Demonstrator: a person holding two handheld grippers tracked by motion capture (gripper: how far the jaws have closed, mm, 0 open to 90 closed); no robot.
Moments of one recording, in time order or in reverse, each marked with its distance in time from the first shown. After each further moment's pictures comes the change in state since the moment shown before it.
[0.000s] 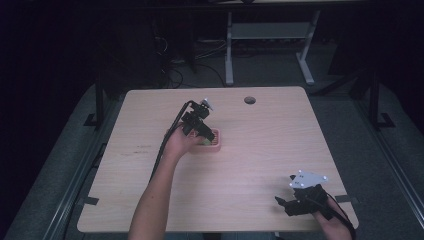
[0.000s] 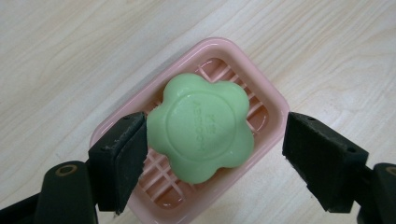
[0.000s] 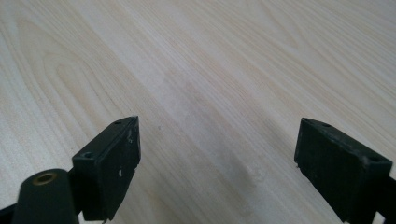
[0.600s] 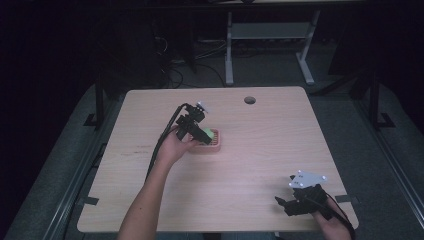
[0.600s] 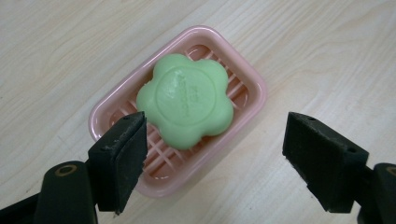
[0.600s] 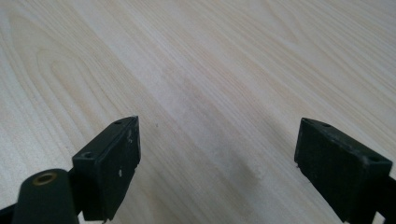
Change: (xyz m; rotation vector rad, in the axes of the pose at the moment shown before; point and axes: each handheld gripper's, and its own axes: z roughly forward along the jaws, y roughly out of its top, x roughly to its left) left arm -0.006 -0.022 -0.021 -0.055 -0.025 0.022; right arm 0.000 -0.001 0.002 0.013 -0.003 0.010
